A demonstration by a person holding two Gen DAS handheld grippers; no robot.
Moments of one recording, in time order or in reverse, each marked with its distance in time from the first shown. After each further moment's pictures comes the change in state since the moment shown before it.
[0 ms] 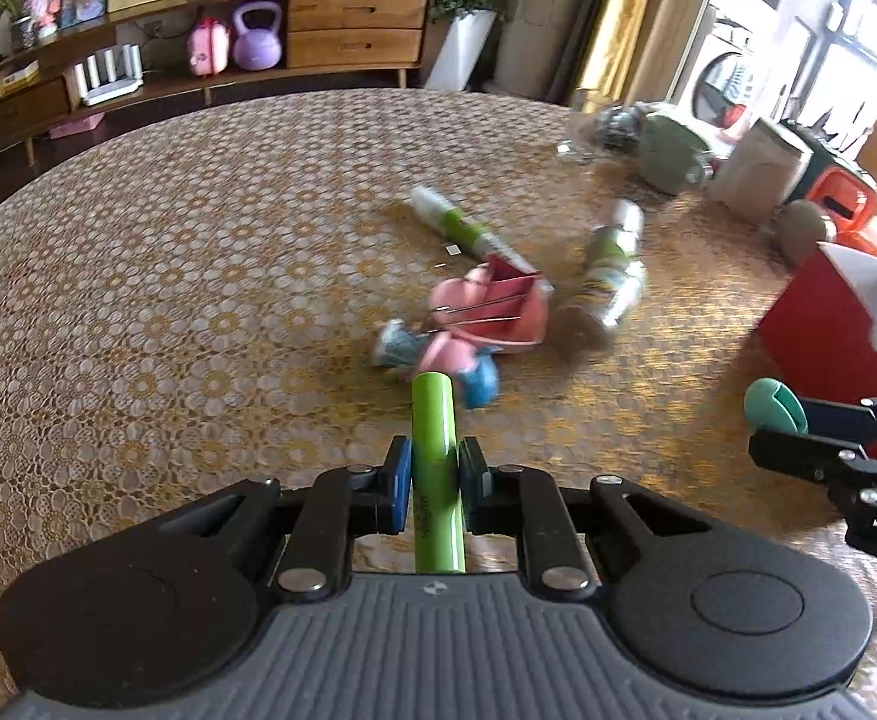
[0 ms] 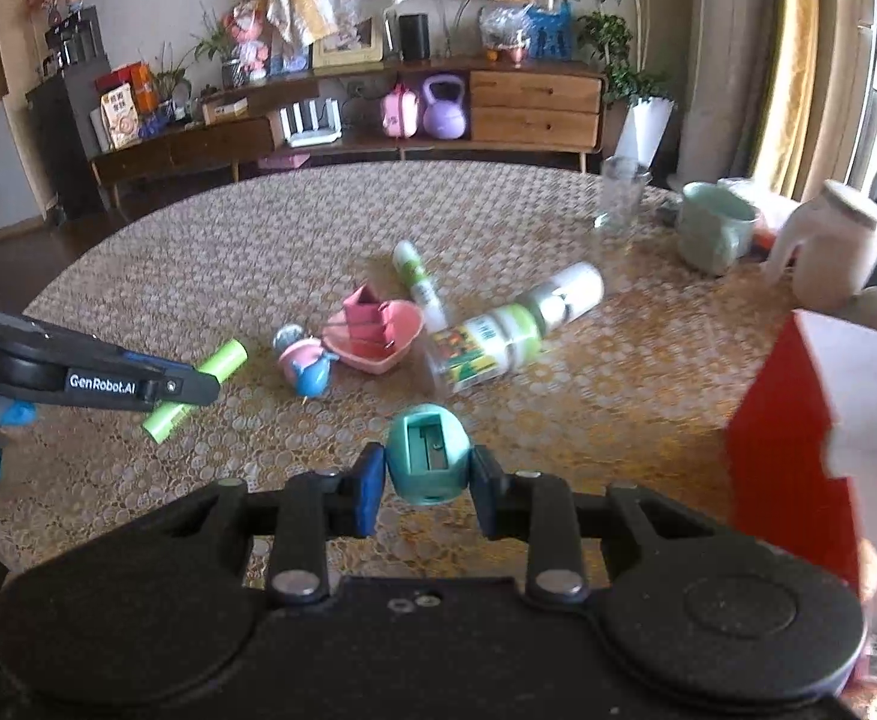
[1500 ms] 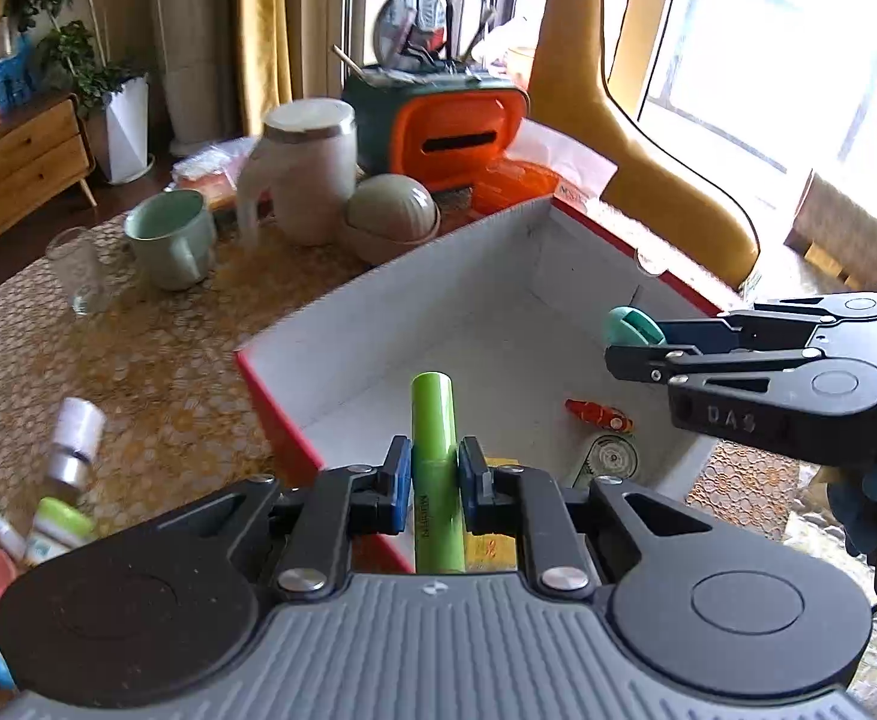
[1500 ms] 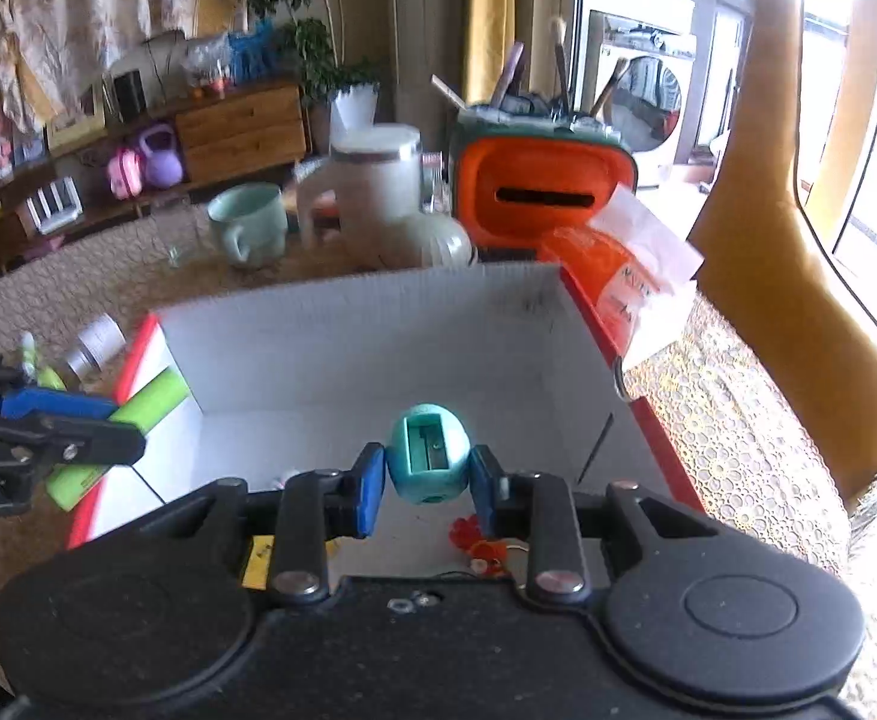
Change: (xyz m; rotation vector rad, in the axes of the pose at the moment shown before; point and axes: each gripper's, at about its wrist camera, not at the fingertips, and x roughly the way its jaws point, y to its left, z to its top) left arm 0.035 -0.346 0.059 0.487 0.030 -0.301; right arm -0.081 -0.268 -0.047 0.289 -0.003 -0.360
